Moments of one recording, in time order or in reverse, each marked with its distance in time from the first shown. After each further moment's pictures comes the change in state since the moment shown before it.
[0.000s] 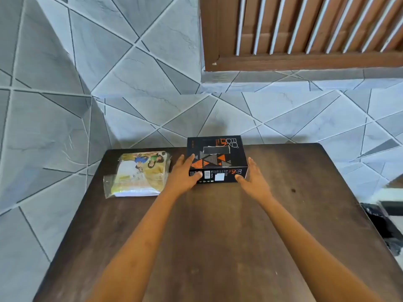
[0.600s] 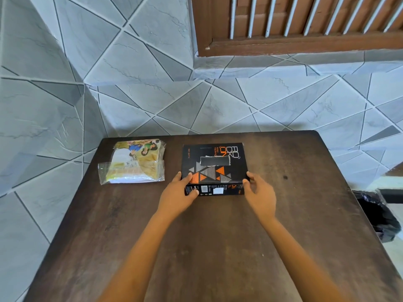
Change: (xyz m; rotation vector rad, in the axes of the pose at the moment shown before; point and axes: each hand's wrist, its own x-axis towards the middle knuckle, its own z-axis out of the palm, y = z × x) left_hand -0.078 0.010 0.033 0.061 -0.085 -0.091; right_hand -0.067 0.031 -0.004 0.066 0.255 0.075
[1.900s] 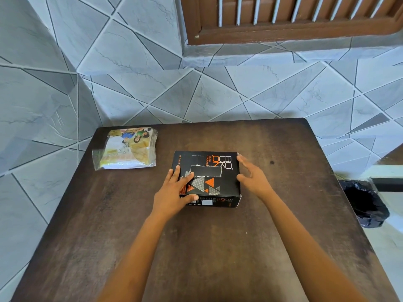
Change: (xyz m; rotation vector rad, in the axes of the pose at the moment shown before) left_hand -0.040 0.004 0.034 0.097 -0.006 0.057; right_hand 0.009 0.027 -0.037 0.237 -0.449 -0.003
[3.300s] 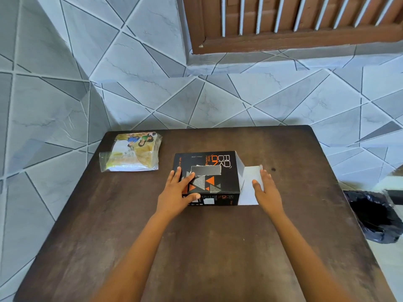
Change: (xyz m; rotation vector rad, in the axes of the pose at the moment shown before) left_hand 0.007 0.012 0.008 -0.045 0.067 -0.034; right_hand -0.010 0.047 -0.012 -0.217 0.226 0.105
